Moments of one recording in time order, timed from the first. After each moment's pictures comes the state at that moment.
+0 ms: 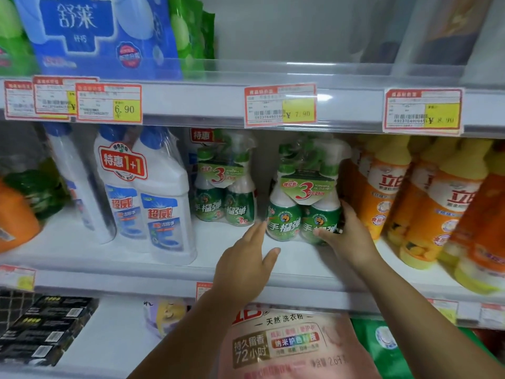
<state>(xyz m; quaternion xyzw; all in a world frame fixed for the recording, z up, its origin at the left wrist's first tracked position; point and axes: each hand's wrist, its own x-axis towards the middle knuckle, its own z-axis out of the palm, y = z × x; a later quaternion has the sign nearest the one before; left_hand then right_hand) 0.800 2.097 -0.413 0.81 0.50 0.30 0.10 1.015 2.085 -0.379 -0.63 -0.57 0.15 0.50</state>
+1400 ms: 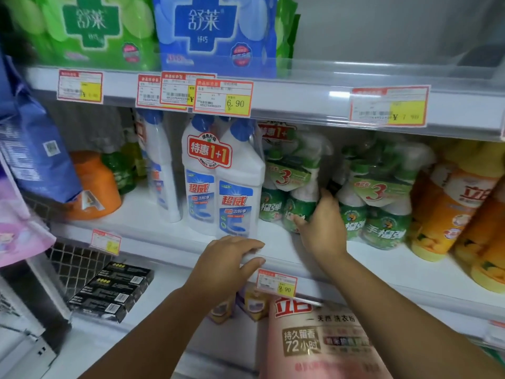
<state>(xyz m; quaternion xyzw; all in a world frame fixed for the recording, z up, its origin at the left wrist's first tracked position) 0.659 2.076 -0.402 0.80 0.51 0.29 0.09 0.860 2.126 -0.373 -0.68 -0.59 0.03 0.44</state>
